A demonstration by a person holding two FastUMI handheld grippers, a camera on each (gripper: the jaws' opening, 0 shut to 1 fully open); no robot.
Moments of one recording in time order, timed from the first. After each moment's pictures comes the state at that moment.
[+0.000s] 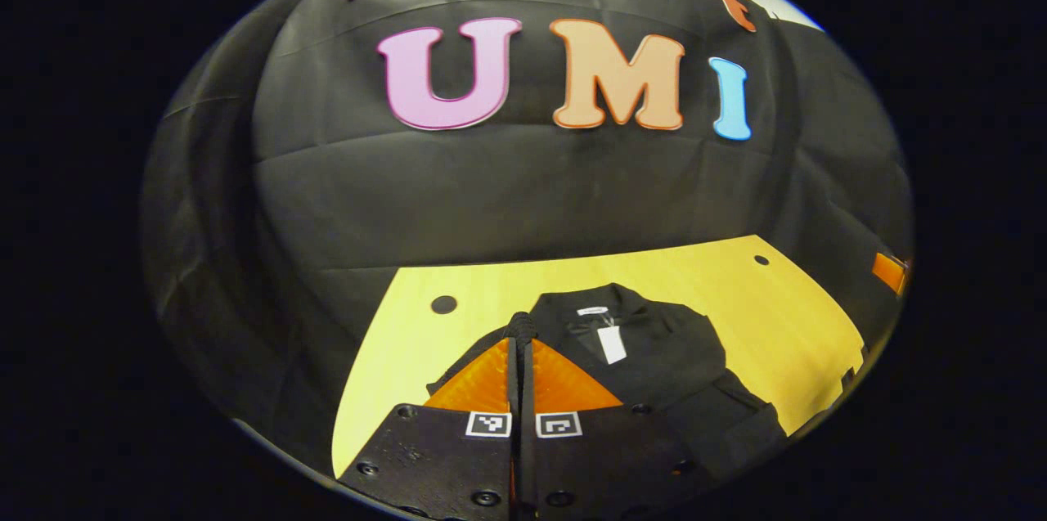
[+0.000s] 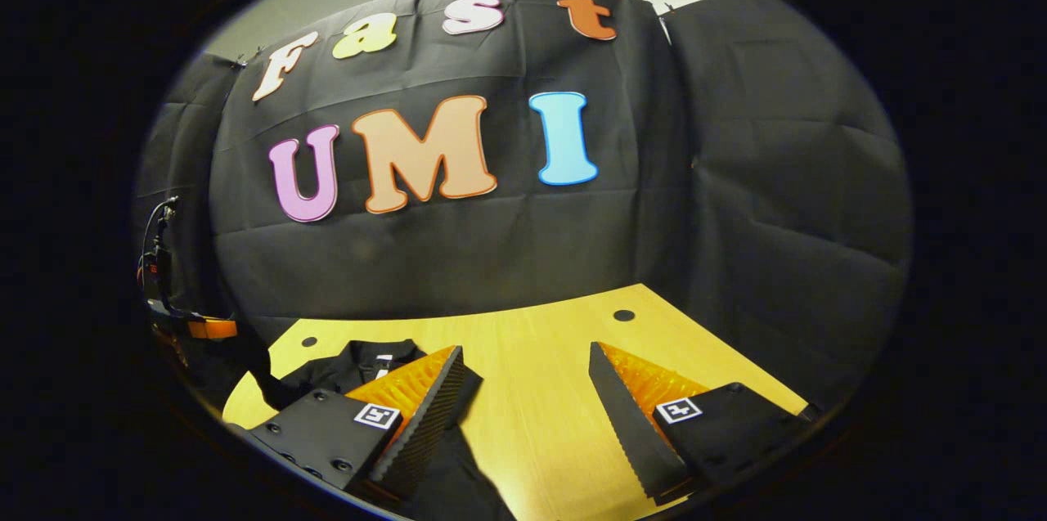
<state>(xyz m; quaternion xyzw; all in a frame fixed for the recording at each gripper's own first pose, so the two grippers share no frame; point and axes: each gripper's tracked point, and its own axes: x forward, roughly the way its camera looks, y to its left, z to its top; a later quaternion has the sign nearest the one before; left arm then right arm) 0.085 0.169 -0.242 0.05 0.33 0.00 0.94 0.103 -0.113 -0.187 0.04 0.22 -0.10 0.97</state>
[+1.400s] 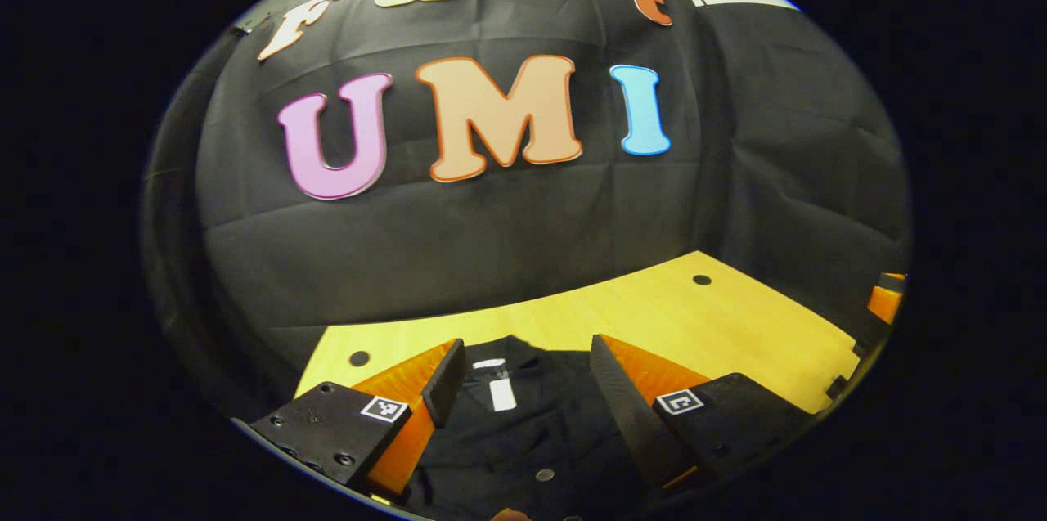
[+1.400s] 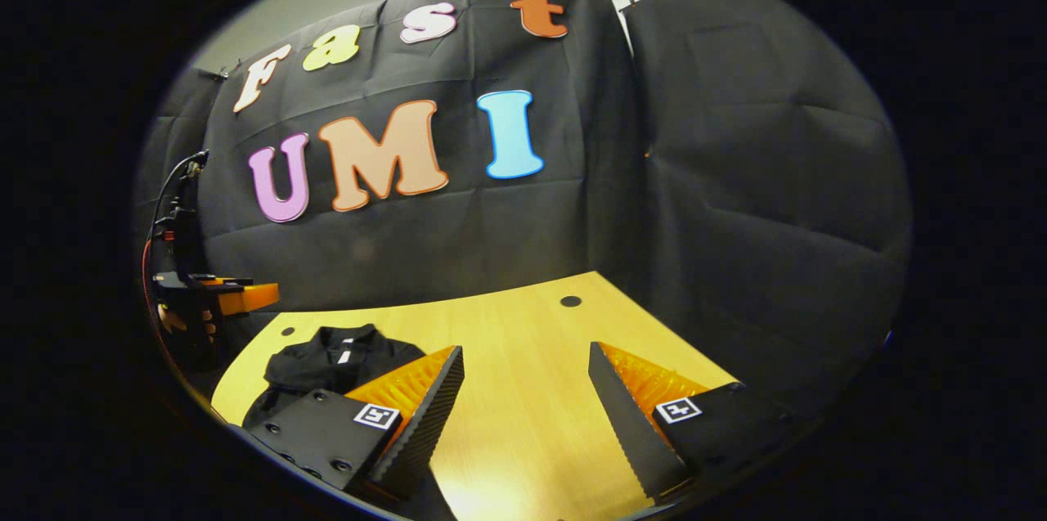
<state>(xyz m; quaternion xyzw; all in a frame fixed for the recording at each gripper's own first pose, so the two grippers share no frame) 0.096 0.028 -0.211 0.10 0.26 -0.04 0.96 0.043 -0.193 -0.202 0.06 0.23 -0.08 0.97</state>
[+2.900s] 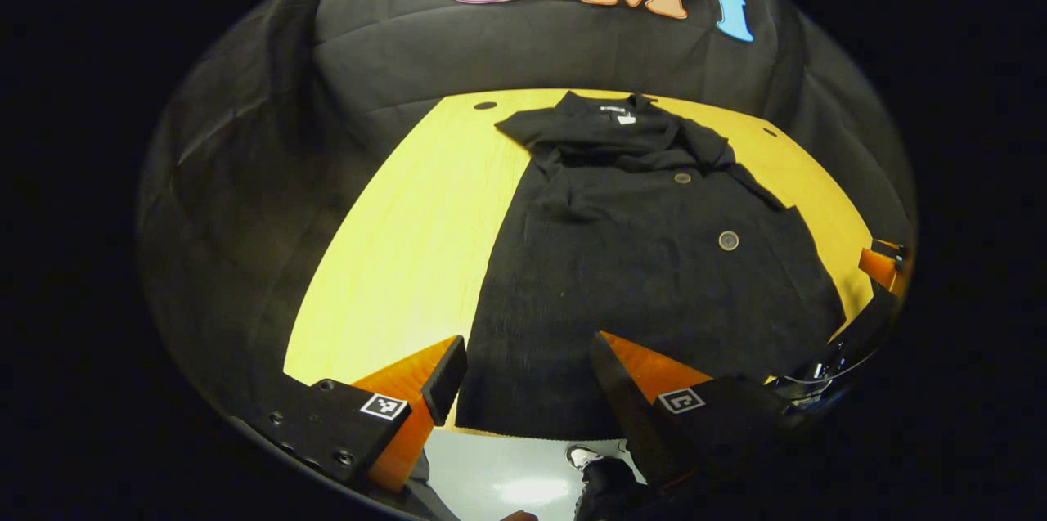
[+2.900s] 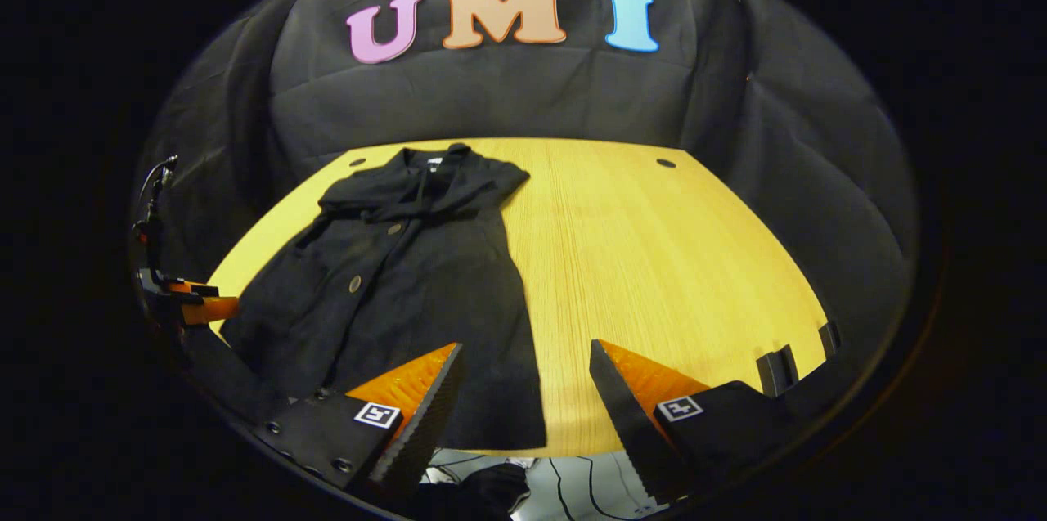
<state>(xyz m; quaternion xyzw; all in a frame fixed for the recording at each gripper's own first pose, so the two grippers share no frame) -0.244 0.209 -0.366 0.04 0.51 0.09 0.86 -0.111 -0.054 -0.379 -0.04 0.46 0.01 0.89</state>
